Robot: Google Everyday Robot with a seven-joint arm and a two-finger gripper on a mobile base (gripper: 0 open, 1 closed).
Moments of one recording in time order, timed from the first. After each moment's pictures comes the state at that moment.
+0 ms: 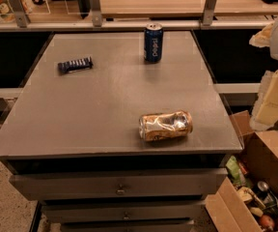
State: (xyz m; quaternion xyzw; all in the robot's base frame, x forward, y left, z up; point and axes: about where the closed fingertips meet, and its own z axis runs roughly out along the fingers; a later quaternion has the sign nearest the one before) arm 0.438 -0.216 0.979 -0.60 0.78 -0.04 0.16
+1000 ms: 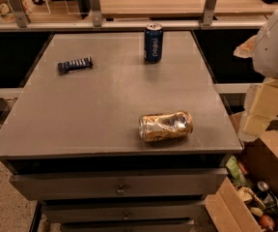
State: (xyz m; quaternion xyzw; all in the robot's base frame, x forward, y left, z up) arm 0.432 -0.194 0.960 -0.63 0.76 -0.03 0.15
